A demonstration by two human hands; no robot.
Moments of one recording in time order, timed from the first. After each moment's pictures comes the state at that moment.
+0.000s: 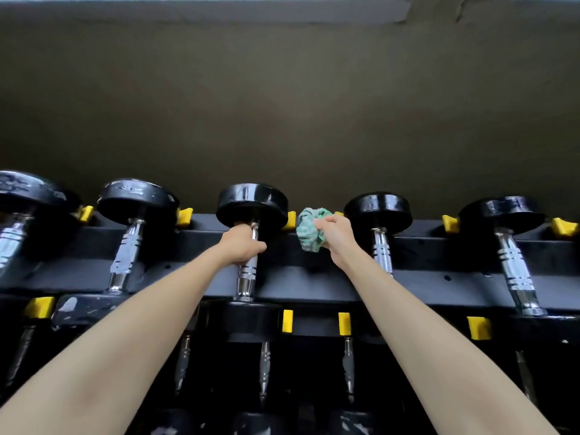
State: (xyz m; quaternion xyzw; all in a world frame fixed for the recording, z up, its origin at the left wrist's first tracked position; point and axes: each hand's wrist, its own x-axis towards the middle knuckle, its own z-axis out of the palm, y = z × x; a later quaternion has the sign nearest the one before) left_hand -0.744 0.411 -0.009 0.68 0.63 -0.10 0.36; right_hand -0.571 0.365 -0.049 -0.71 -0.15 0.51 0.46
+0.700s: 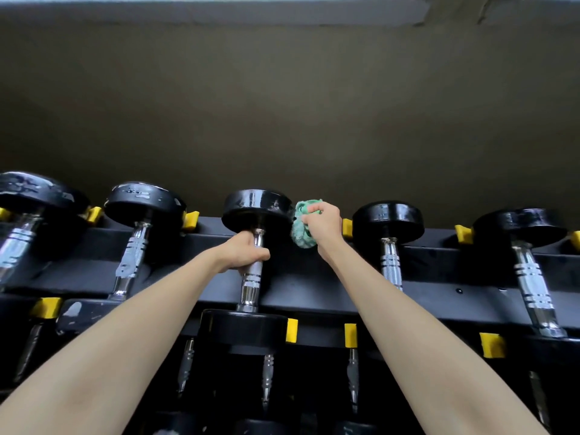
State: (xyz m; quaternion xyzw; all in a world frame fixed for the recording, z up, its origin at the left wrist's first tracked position) left_hand -0.754 0.417 -0.006 0.64 0.58 -0.07 0.50; right_hand -0.596 0.400 -0.031 -0.75 -0.22 0.44 0.44
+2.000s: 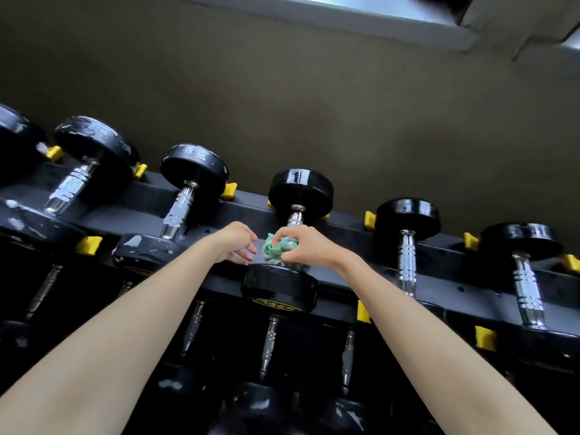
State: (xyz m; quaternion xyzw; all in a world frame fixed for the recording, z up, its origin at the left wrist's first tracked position) left_hand -0.835 0.378 -0.005 0.48 0.67 0.03 0.56; right_hand -0.665 0.337 0.005 -0.56 -0.68 0.46 0.11
